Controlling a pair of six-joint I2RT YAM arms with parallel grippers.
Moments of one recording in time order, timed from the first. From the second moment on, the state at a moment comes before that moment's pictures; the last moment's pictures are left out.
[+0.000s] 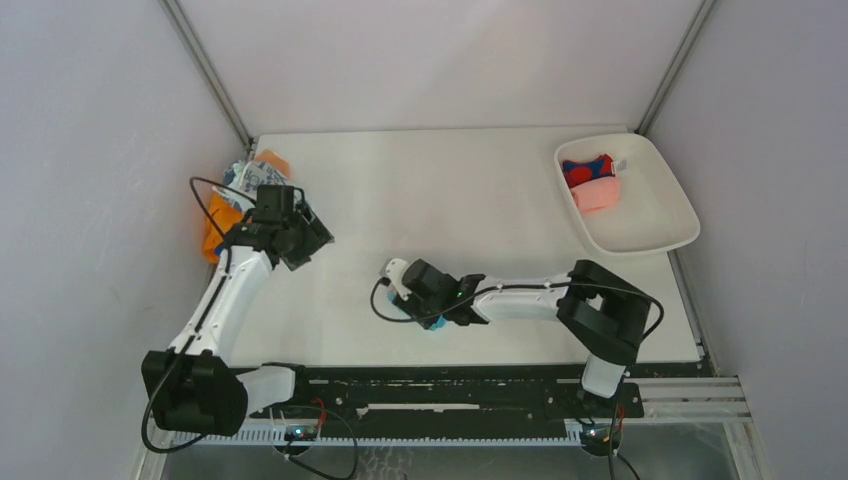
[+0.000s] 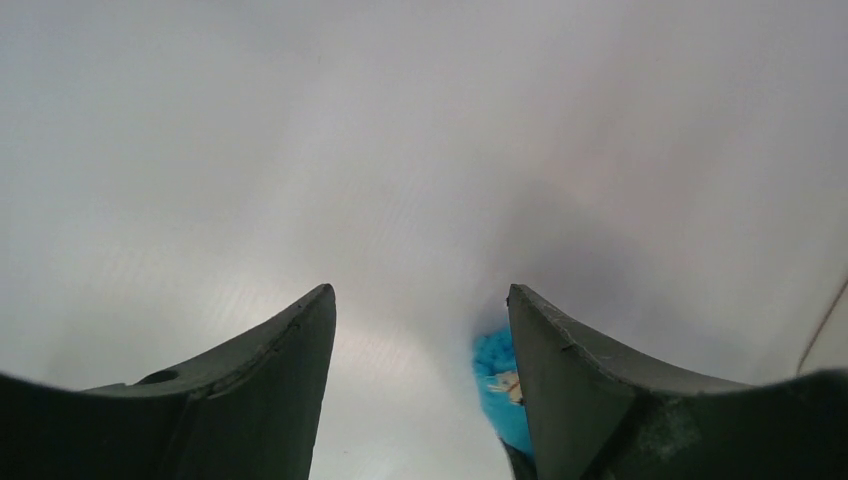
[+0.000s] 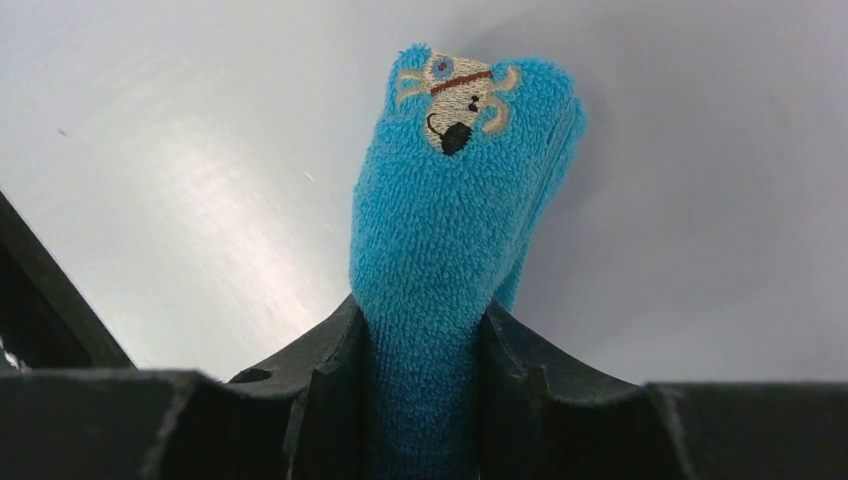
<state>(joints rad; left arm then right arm) -0.09 1.20 0.95 -0.73 -0.03 -0.77 1.11 1.78 1.00 -0.09 0.07 -0.01</state>
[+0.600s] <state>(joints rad) -0.09 1.00 1.06 -0.81 -0.26 -0.40 0.47 1.29 0.96 -0.41 0.20 0.33</state>
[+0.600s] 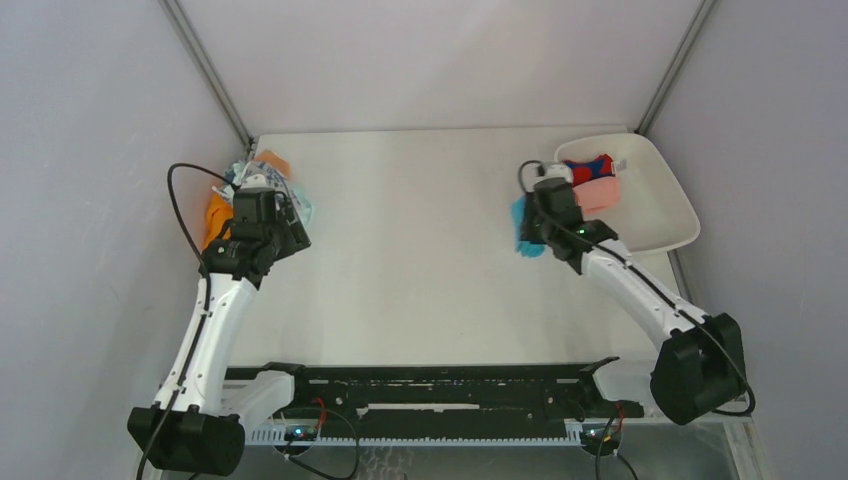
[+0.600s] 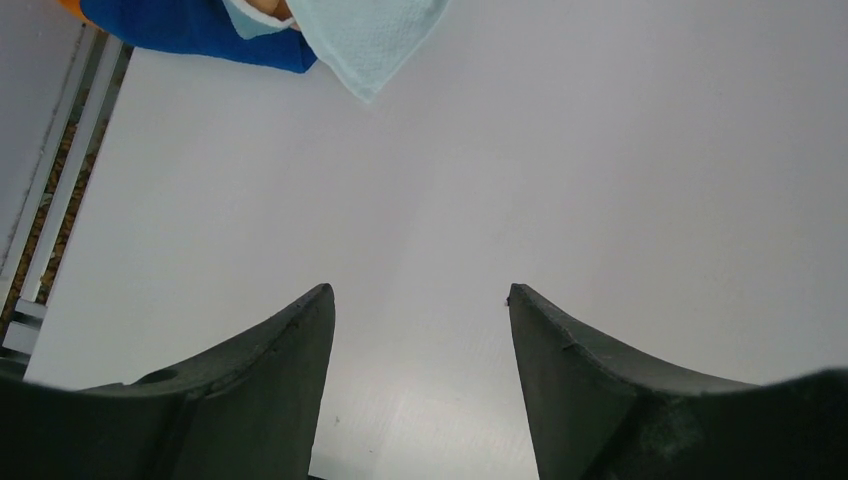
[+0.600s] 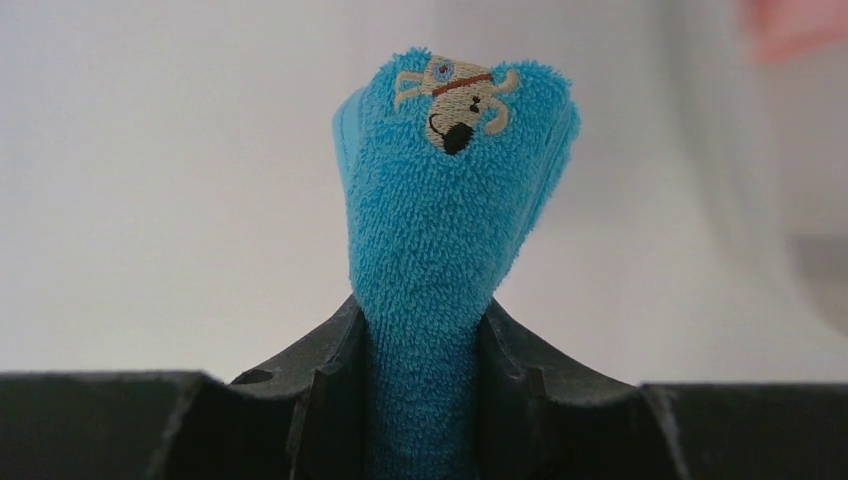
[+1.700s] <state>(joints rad) 0.00 1.03 1.01 -0.79 -0.30 -0.35 -0.19 1.99 1.42 -0.56 0.37 0.63</state>
